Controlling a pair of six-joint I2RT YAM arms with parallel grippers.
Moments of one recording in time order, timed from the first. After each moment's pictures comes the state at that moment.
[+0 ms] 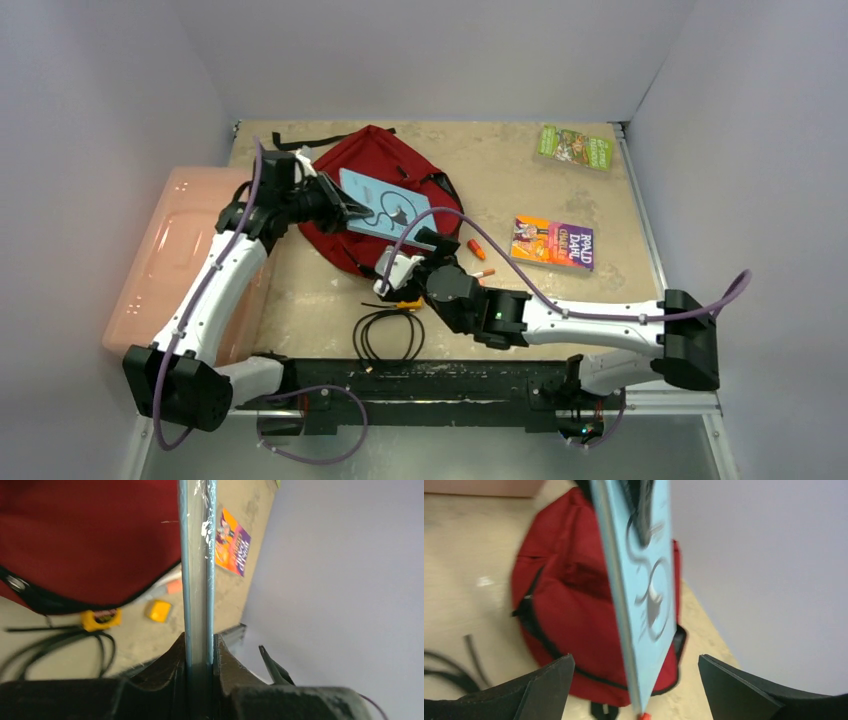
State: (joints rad) left arm -0.26 1.19 1.13 -0.62 0.54 -1.10; right arm 1.30 1.34 0.91 0.25 0.76 -0.59
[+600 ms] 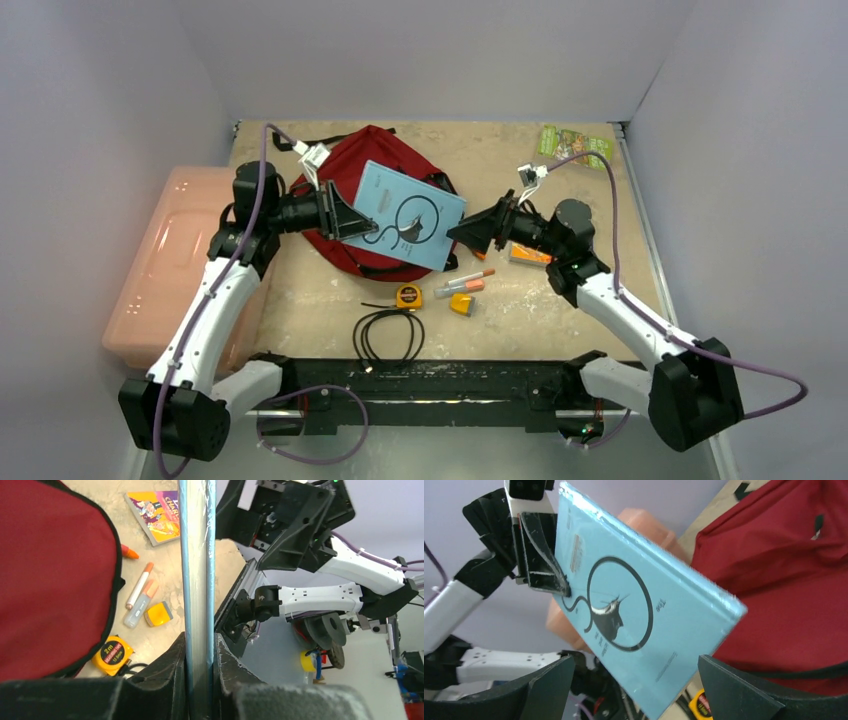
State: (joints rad) left arm -0.15 1.07 0.99 -0.31 1.01 -0.52; right arm 0.41 1.09 0.66 0.46 -0.68 0.73
